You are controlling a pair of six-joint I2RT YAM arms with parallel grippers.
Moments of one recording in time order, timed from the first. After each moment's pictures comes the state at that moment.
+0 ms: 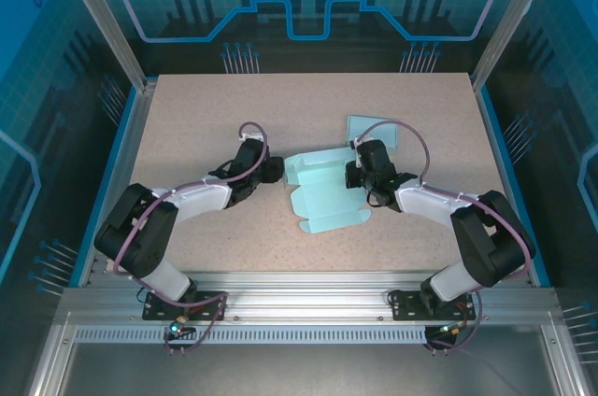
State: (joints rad) left arm -0.48 1.59 0.80 0.06 -0.23 -0.43; right arm 0.49 1.52 0.75 0.03 0.13 0.26
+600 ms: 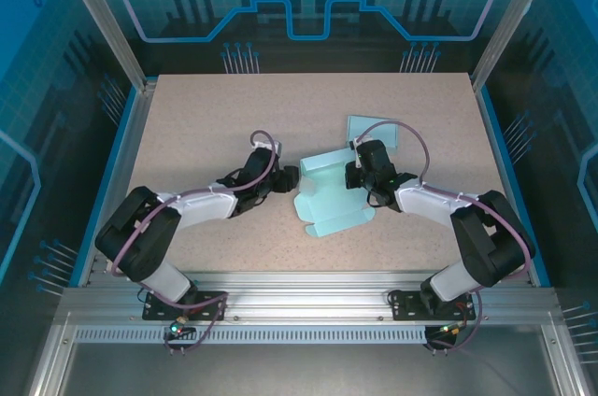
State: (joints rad) left arm -0.58 1.57 0.75 0.12 -0.15 -0.49; right arm 0.49 1.52 0.75 0.03 0.13 0.25
